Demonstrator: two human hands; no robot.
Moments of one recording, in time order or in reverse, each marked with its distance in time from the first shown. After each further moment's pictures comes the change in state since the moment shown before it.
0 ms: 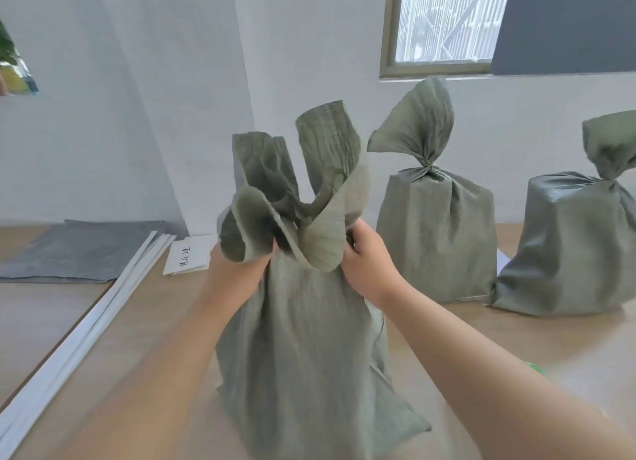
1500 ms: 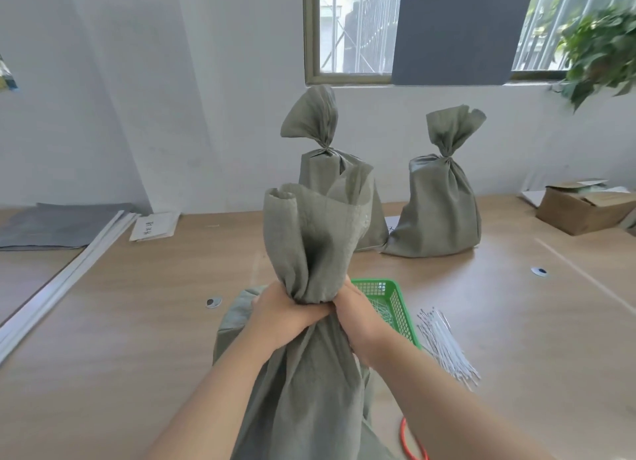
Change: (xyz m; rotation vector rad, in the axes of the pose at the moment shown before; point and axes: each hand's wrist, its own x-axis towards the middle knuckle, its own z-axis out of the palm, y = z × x) left_hand -0.359 0.104 0.133 -0.053 -0.313 0.003; right_hand -0.337 -0.036 -0.174 0.568 -0.180 0.427
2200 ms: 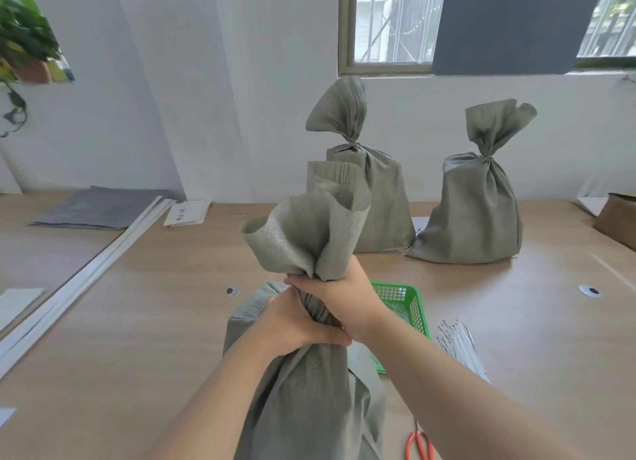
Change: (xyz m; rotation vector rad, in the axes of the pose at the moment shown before) left_hand 0.009 0.000 0.014 0.177 -0.099 -0.047; right_hand 0.029 -0.030 -0.010 -0.073 -0.118 -0.267
